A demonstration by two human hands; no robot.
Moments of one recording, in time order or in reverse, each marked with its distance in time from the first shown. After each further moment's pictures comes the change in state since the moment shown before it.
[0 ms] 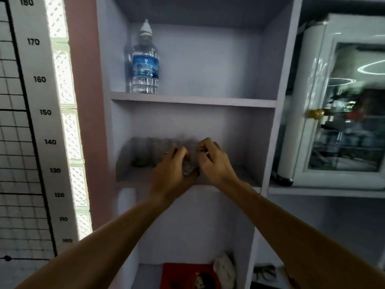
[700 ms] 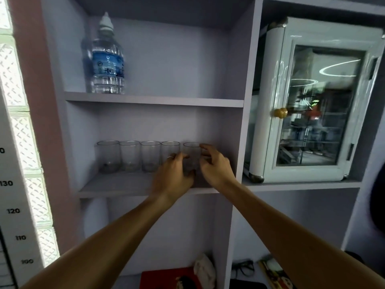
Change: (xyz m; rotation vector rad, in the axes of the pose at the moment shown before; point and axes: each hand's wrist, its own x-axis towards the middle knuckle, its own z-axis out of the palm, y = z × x) left_hand 0.018 0.037 0.058 -0.060 -0.144 -0.076; right_hand -0.008 0.043 -0.051 -0.029 0.035 0.277
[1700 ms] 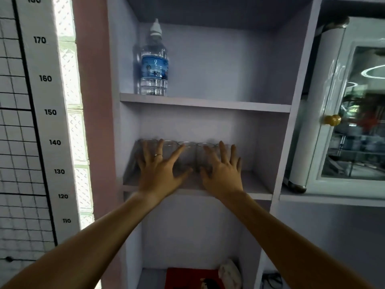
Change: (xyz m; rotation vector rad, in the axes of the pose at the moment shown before) left_hand -0.009 -0.097 -0.067 0.485 0.053 -0.038; right_hand -0.001 -0.019 0.074 -0.616 -0.014 -0.216
